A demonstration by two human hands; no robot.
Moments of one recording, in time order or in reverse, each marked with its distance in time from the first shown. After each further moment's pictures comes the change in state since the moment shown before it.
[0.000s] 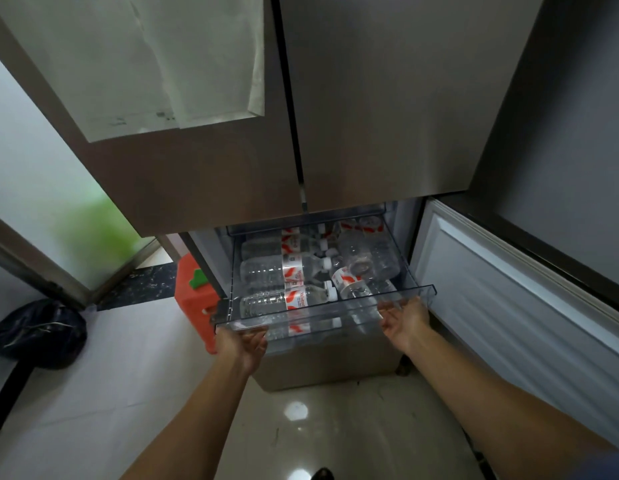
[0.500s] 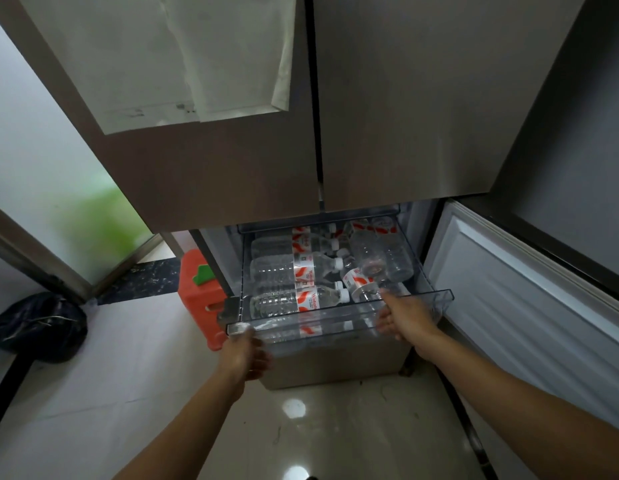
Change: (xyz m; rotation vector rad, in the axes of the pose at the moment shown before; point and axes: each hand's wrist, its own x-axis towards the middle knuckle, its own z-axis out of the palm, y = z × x) left_hand -0.009 0.004 -0.035 0.697 -0.098 0.189; right_hand -0.030 0.004 0.014 -1.026 -0.139 -0.335
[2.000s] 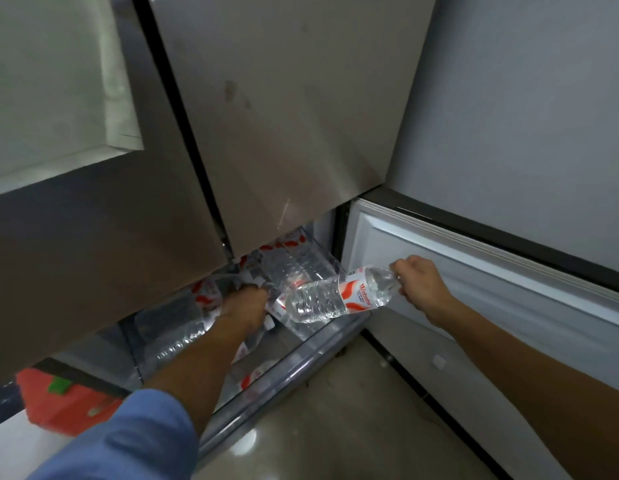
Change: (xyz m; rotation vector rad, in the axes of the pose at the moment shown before) left_hand 0.151 0.128 0.166 1.751 -0.298 1.055; right_hand 0.015 -0.019 -0.087 0.077 0.634 -0.043
